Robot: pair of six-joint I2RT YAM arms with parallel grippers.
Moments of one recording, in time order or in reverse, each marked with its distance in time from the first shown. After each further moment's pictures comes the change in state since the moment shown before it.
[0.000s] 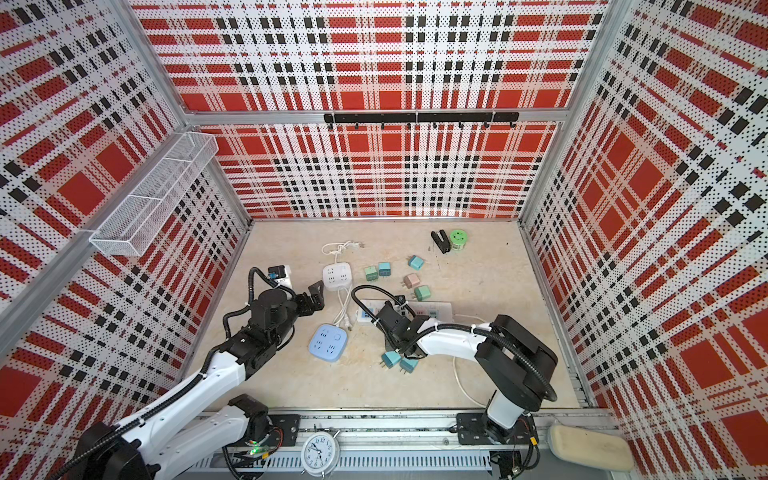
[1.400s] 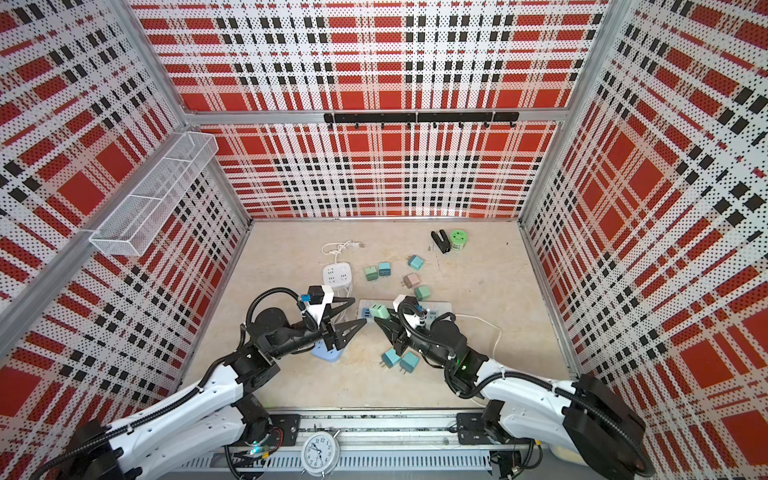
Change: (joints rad) left arm -0.258 -0.080 -0.076 0.336 0.712 0.237; right arm -0.039 -0.571 -0.525 1.111 -0.428 -0.616
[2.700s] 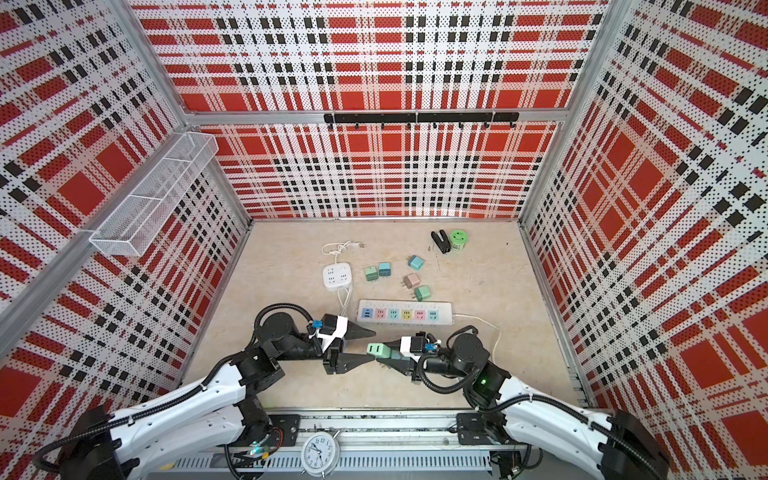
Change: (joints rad) left arm -0.136 0.040 0.024 0.022 0.309 0.201; right arm -0.014 -0.281 -0.090 -0.119 -0.440 -0.253
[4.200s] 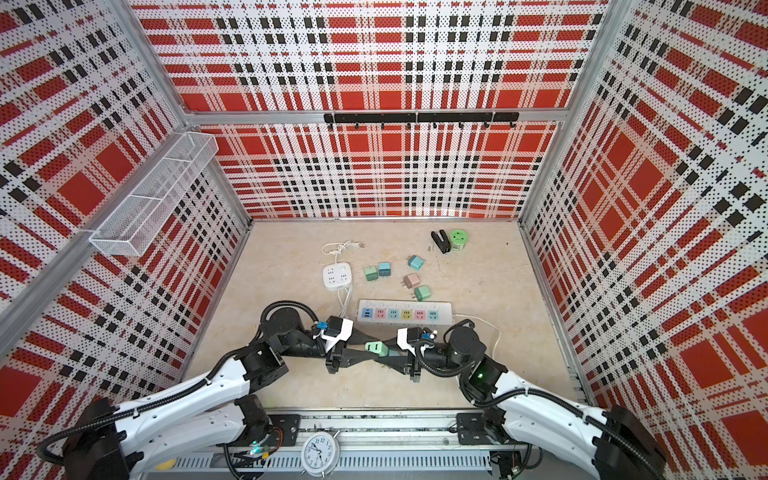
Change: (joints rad) left arm -0.011 0.050 0.047 -0.030 0.050 0.037; right arm -0.016 0.061 0.049 -0.006 -0.069 0.095
